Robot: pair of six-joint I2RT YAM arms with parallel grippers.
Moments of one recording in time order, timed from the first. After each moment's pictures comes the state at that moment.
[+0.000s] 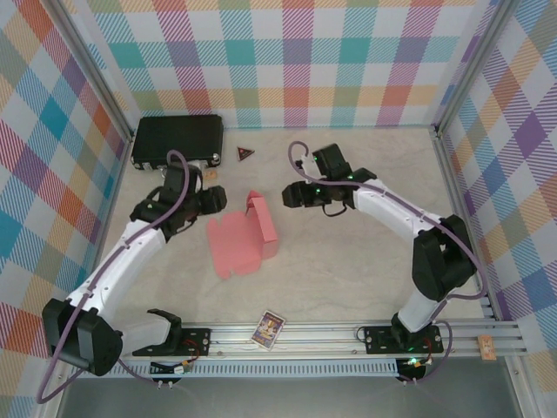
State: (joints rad) left arm -0.32 1.18 0.99 -0.63 -0.06 -0.49; right arm 0.58 1.69 1.35 -0.52 -0.41 0.33
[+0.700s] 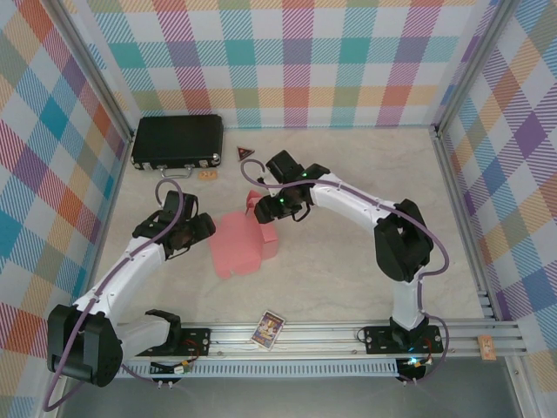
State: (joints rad) left arm -0.24 1.12 0.77 -0.65 -0.10 -0.66; right arm 0.75 1.95 1.63 -0.77 -0.27 0.26
